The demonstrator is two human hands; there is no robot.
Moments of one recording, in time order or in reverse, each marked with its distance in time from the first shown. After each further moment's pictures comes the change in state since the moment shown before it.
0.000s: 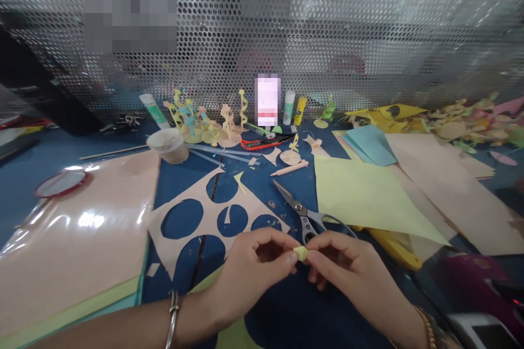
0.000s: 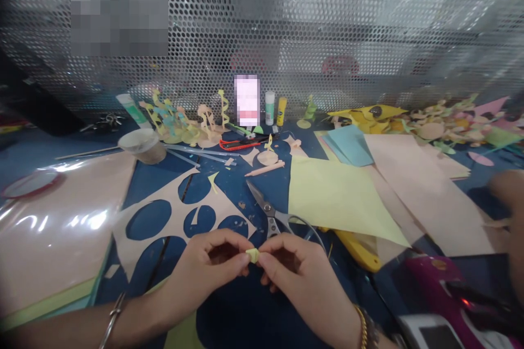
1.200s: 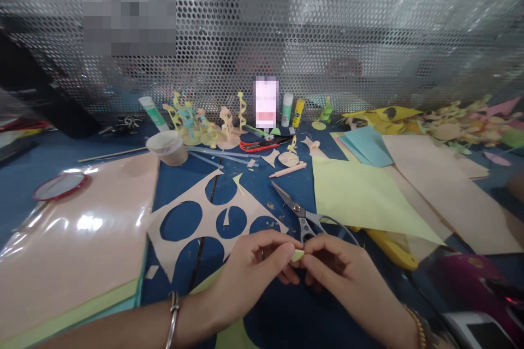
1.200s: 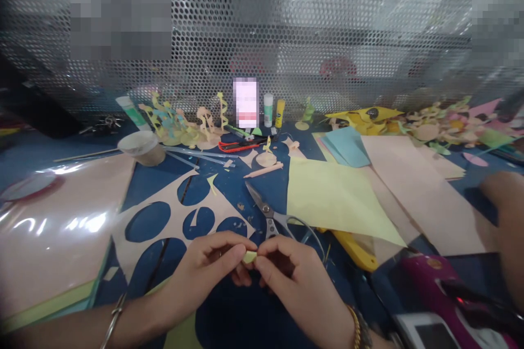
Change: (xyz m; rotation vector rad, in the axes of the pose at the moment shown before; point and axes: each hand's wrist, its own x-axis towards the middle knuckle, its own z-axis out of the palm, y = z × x) left_hand -0.001 0.001 -0.001 -0.051 -0.074 0.028; right_hand -0.002 0.003 0.004 -0.057 -0.037 -0.030
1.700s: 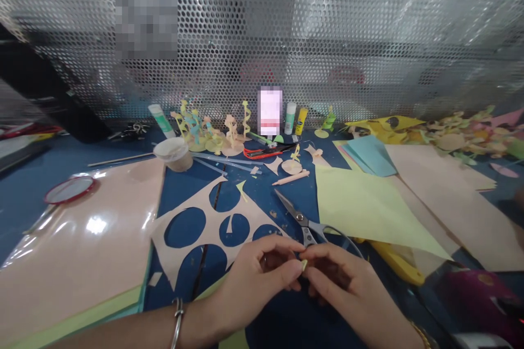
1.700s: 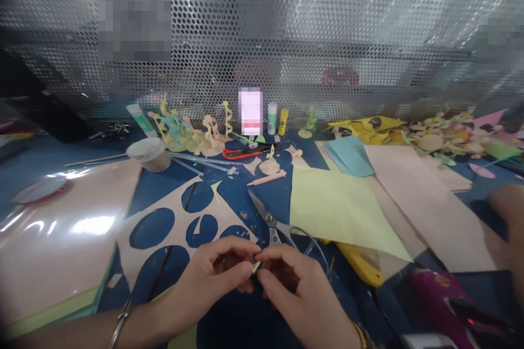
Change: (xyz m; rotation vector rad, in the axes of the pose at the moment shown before) left_hand 0.003 -0.010 -0.003 -0.130 -0.046 0.030; right_hand 0.001 0.003 0.001 -0.004 0.023 -0.033
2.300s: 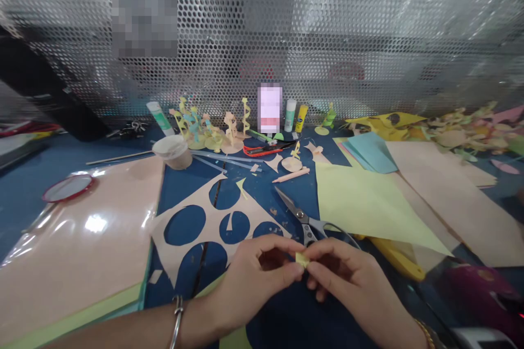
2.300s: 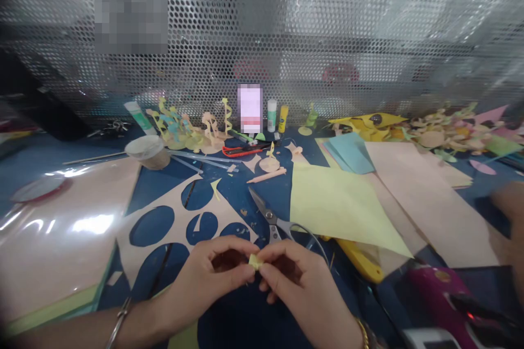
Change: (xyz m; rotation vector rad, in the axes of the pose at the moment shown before) left_hand -0.001 0.003 -0.001 0.121 0.066 -0.011; right_hand 0.002 -0.002 -0.001 0.152 0.019 0.035
